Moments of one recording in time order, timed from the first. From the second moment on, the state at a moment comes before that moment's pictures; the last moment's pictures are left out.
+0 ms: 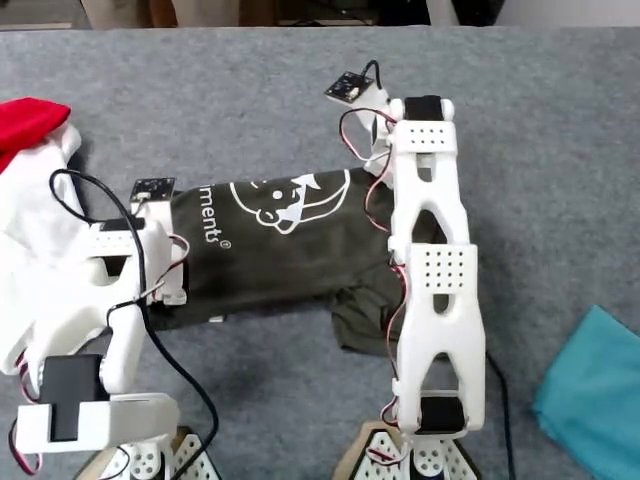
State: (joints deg) left arm -8.5 -6.1 45.7 58.8 -10.6; right arm -4.0 66.1 -65.5 85.6 41.9
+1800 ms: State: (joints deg) left arm -25.8 -14.0 51.7 27.2 1.0; right arm -15.2 -21.4 42.9 79.5 45.8
